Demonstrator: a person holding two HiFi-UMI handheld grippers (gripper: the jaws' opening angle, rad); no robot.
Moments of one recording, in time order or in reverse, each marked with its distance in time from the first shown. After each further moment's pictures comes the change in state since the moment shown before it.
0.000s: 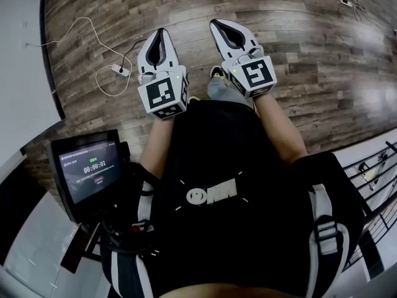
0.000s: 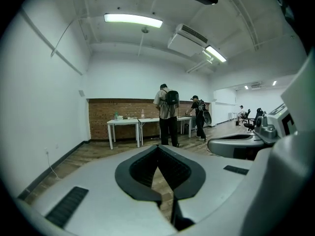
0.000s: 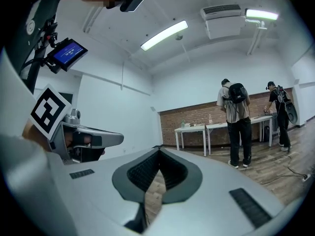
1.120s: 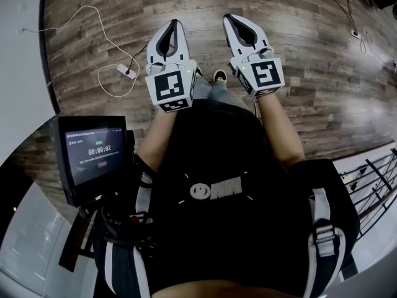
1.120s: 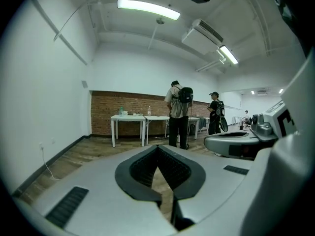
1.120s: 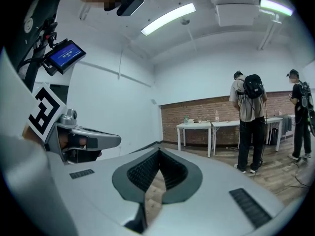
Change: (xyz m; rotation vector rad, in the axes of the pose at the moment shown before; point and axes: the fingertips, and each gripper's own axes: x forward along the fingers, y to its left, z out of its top) left arm 0.191 0.158 0.018 -0.071 0.066 0.002; right arm 0.253 -0.049 0.022 -0.016 0.080 0.023
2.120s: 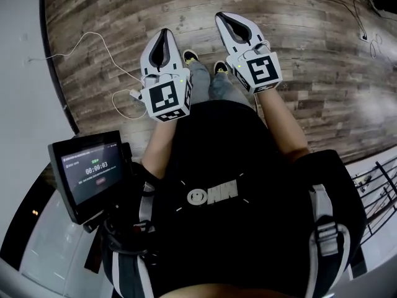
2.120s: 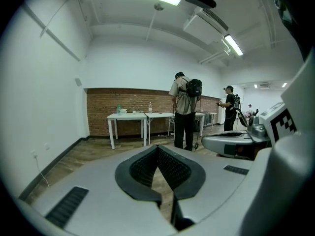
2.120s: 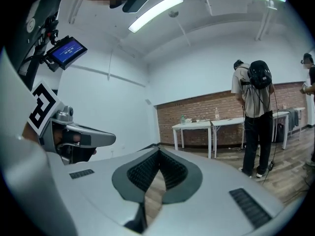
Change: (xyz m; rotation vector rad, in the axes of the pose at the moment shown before) left arm 0.160 0.023 0.051 0.039 0.020 0.023; right arm 0.127 -0.127 0.028 0.019 -0.034 0.020
